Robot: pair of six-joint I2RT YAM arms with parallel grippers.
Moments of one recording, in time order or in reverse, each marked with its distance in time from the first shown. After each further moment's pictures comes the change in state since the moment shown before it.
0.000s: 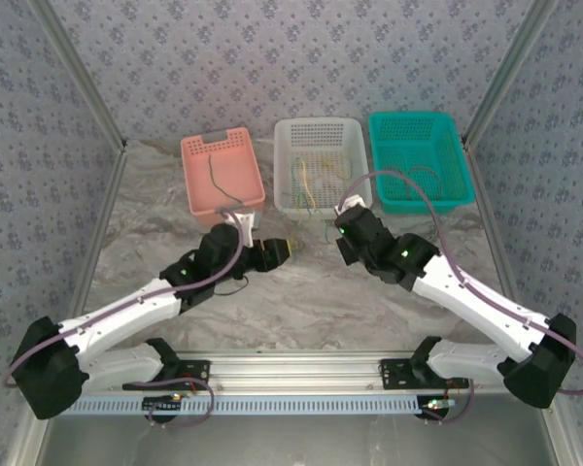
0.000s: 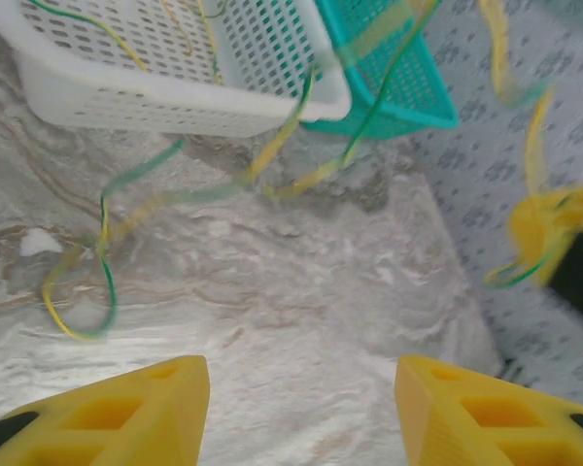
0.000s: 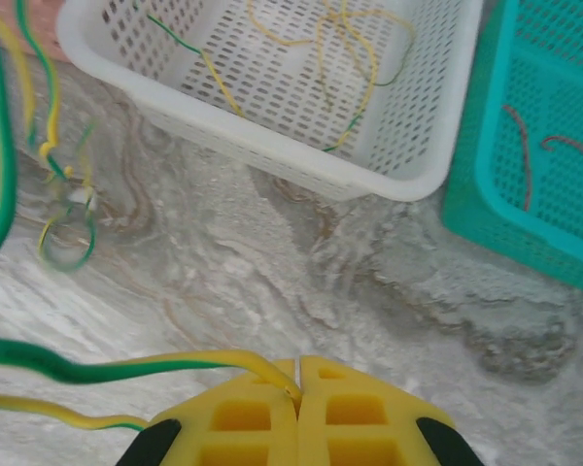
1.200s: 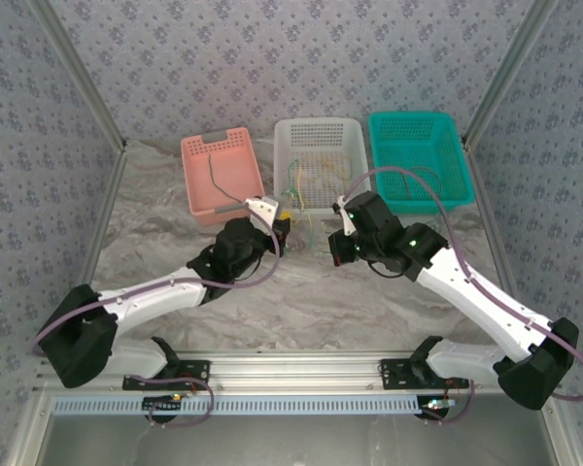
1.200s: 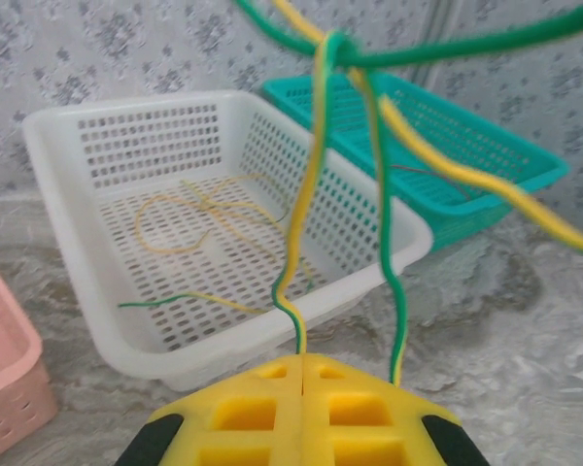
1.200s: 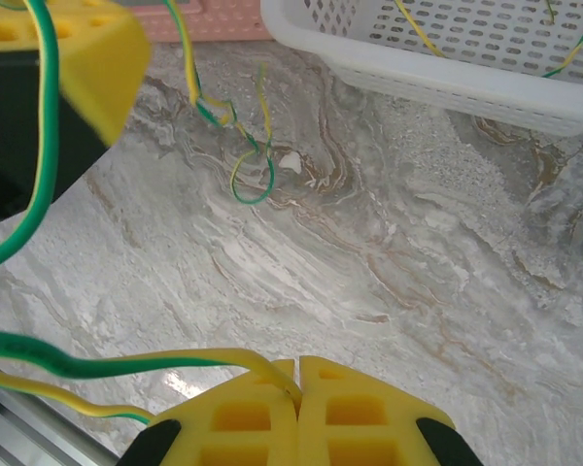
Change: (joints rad) left arm -0.019 0.205 0.064 0.369 -0.243 0.550; right arm -0.097 -0.003 0.043 -0.026 -0.476 0.176
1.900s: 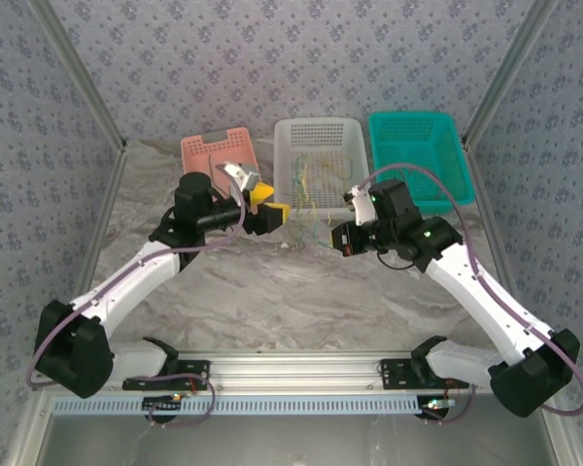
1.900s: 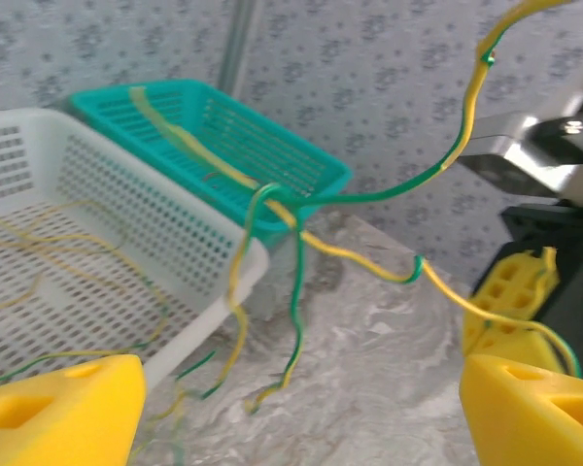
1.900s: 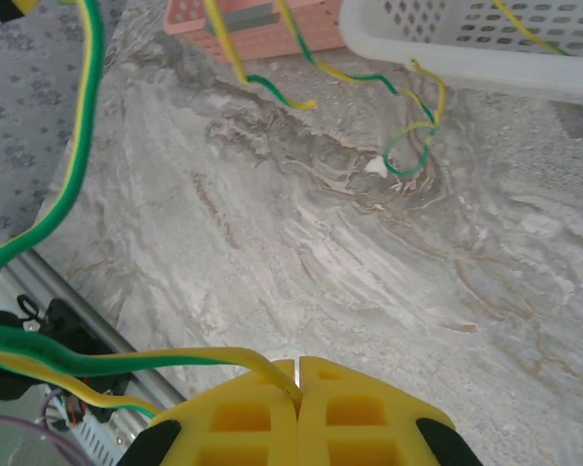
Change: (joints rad) left arm 0.347 -0.036 0.216 -0.259 0.834 -0.016; right arm -0.173 -0.014 -0.010 0.045 -0.365 -0.020
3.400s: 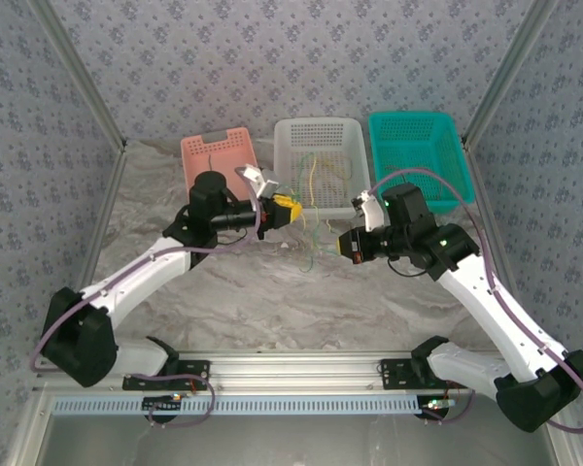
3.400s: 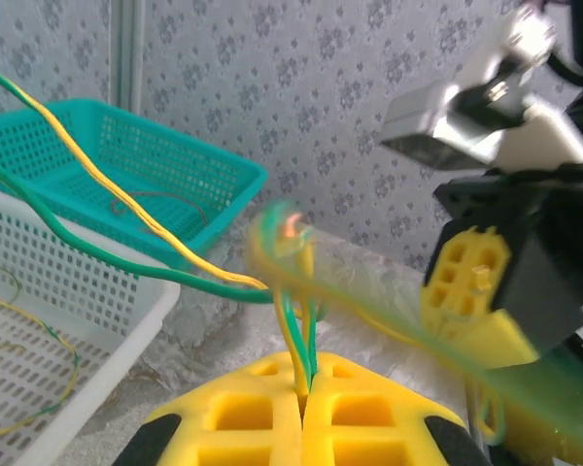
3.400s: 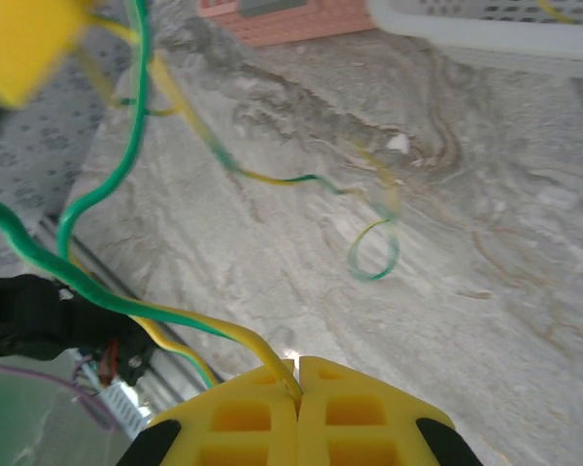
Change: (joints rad) left arm -0.084 0.043 0.042 0.056 0.083 0.056; right arm -0.024 -0.086 0.002 -0.090 -0.025 -0.019
